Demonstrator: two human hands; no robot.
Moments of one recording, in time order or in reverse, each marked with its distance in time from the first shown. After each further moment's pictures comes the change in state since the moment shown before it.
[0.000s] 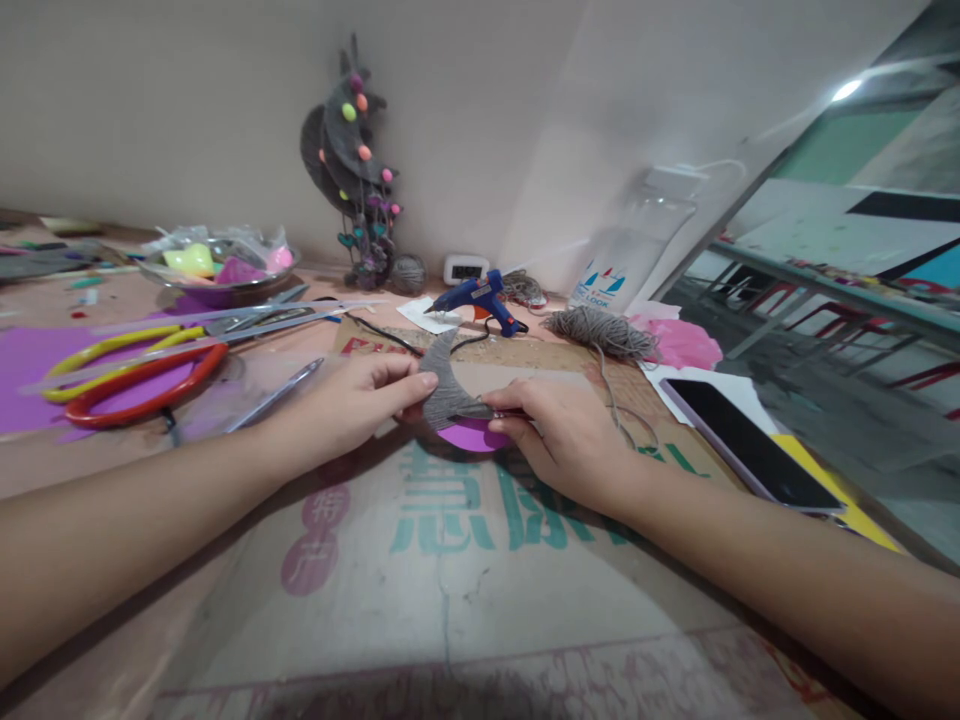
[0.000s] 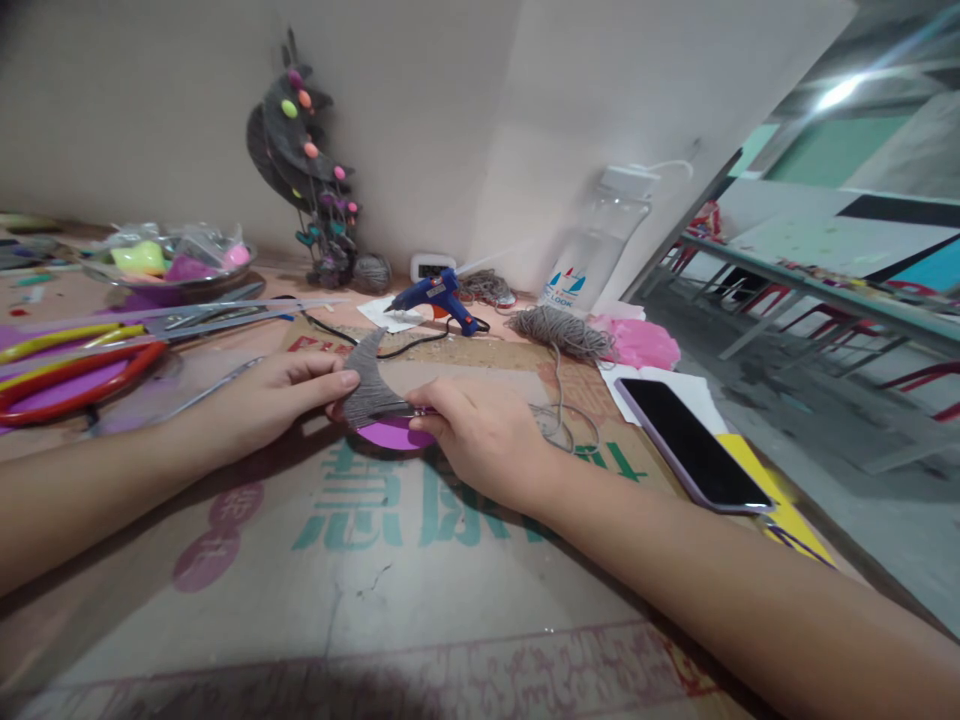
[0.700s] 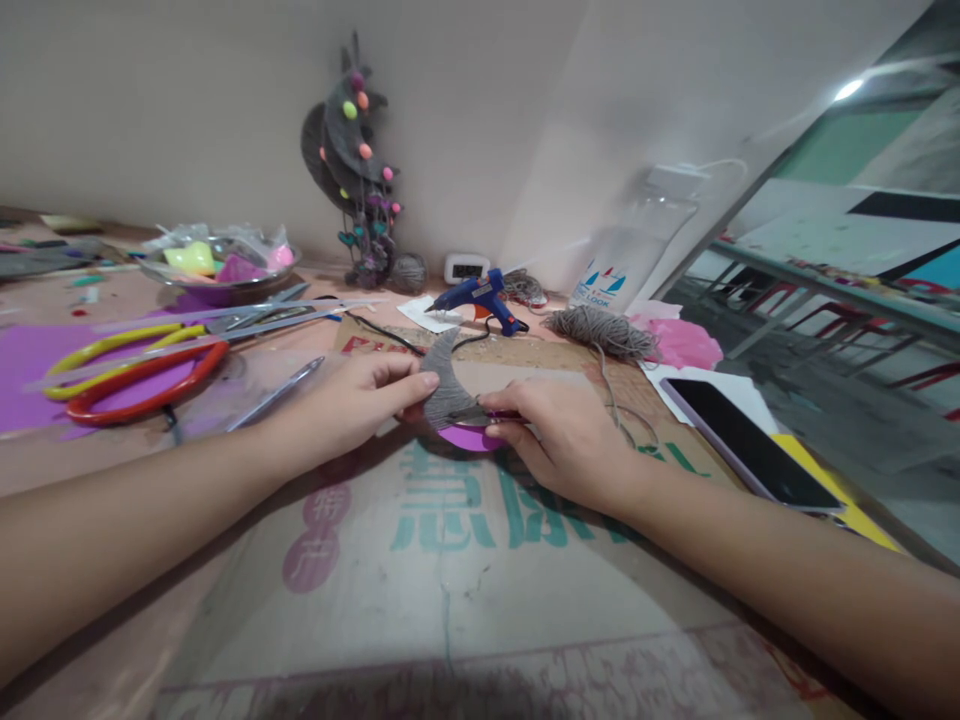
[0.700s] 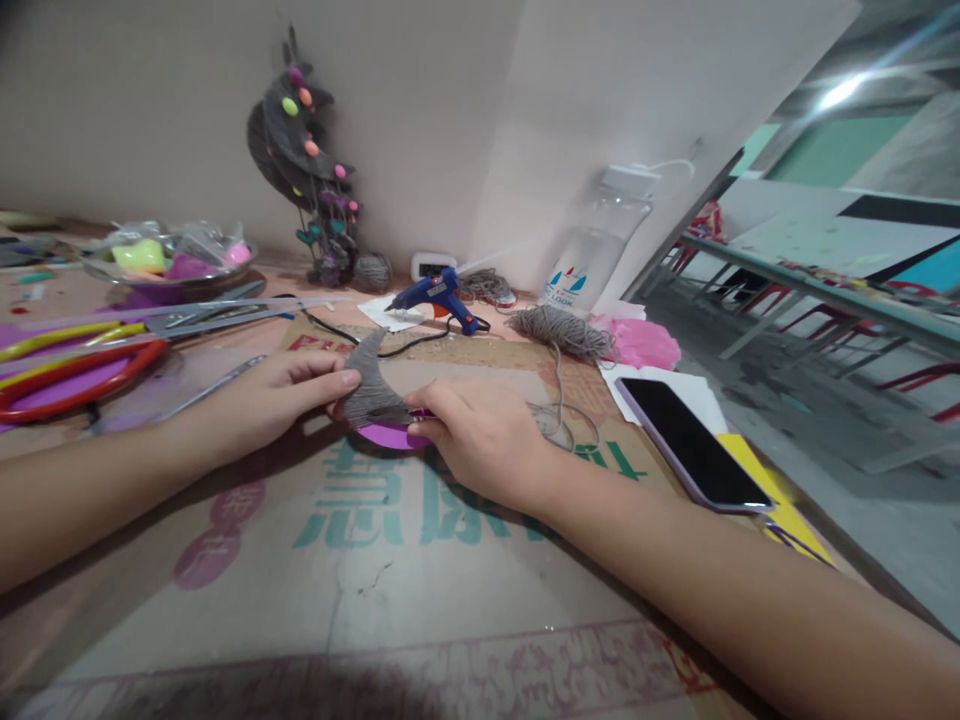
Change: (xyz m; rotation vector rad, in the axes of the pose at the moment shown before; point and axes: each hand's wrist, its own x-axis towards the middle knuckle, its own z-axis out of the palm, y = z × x) left_hand -0.001 0.001 0.000 0.013 0.004 0.005; right_hand 0.002 -0.003 -0.001 -0.025 -0.057 0.001
